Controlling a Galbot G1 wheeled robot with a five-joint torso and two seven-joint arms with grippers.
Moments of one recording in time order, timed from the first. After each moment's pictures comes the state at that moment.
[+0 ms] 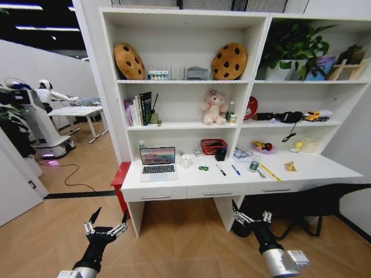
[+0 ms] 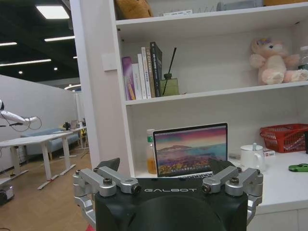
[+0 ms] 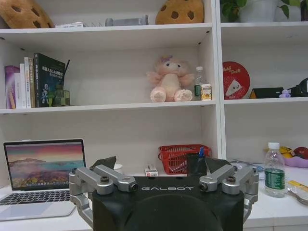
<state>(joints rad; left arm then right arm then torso) 1.96 -1.58 -0.80 -2.42 -0.09 -0.02 0.18 -1.85 1.31 0.70 2.30 0.35 0.07 0.02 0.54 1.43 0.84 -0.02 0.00</state>
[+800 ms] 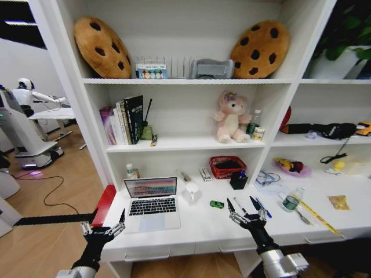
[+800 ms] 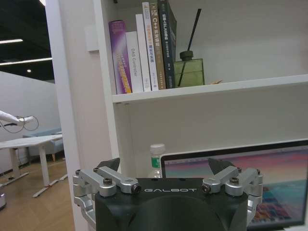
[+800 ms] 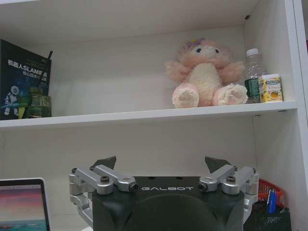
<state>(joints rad) 1.94 -1.56 -0.80 -2.41 -0.10 -0.02 0.11 -1.85 1.31 0.68 2.30 0.37 0.16 -0.09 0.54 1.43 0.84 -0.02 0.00</state>
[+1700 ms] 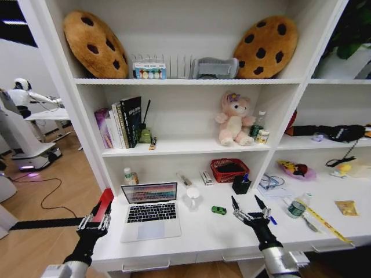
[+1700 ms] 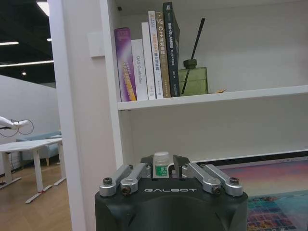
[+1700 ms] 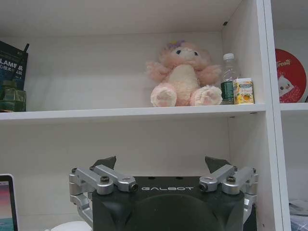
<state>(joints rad) 1.92 -1.47 -0.86 -2.40 -0.22 0.00 0.12 -1.82 1.31 0.70 2.25 0.35 0.17 -0.03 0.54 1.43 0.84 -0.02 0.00</state>
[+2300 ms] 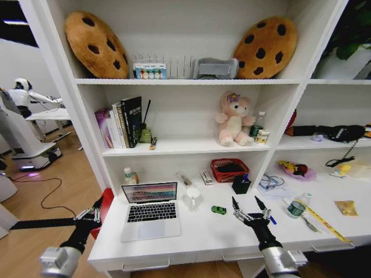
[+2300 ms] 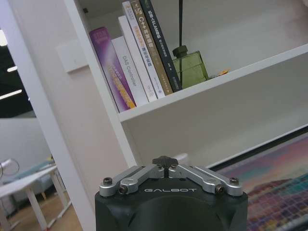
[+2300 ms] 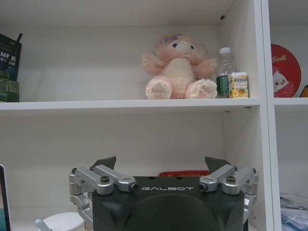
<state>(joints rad) 1.75 -1.00 -0.97 -2.21 -0.32 0.06 0.09 -1.81 1.30 0.71 2.23 0.35 0.17 -0.02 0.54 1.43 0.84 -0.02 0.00</state>
